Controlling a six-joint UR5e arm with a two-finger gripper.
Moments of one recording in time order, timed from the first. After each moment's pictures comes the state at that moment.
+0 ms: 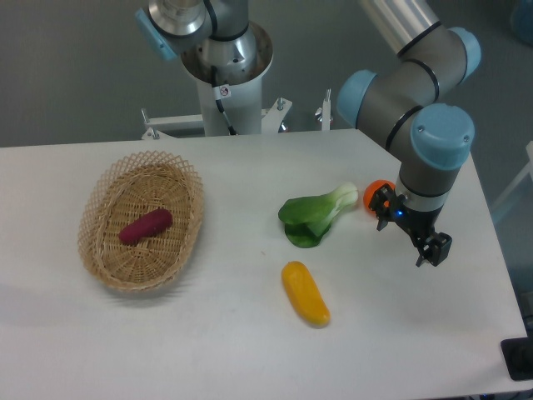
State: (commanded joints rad) arm 2.67 -2.03 -1.49 -1.08 1.55 1.61
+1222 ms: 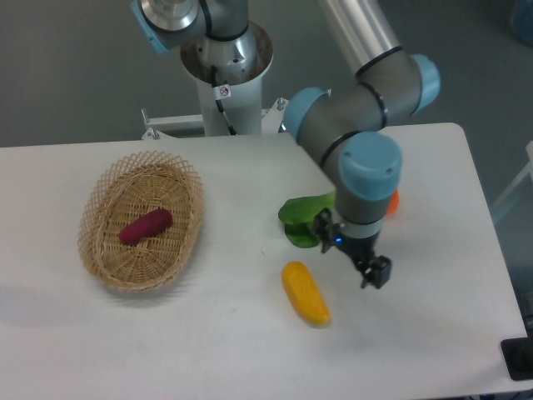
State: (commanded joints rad) arm 2.44 -2.02 -1.54 -1.06 1.55 1.28
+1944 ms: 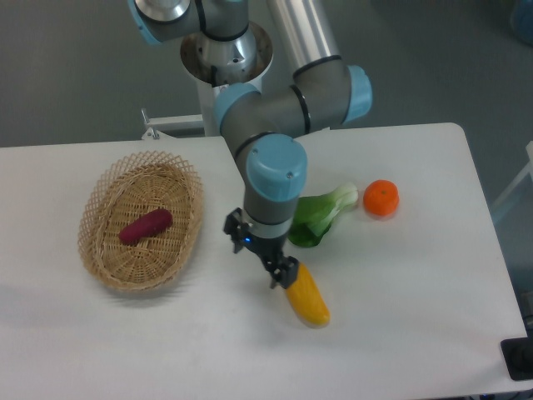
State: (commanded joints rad) arm 2.29 -1.92 -1.68 -1.07 1.37 1.09
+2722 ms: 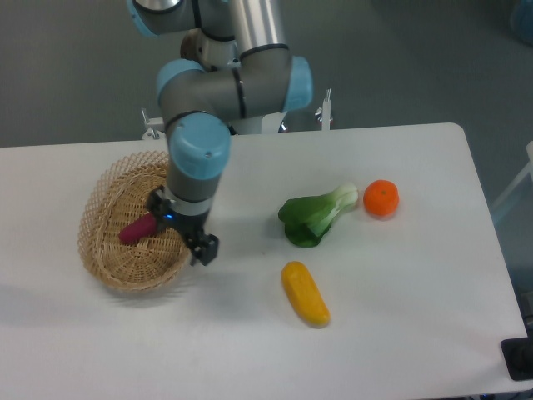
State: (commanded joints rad) arm 2.12 -1.84 -1.82 -1.05 1.32 0.92
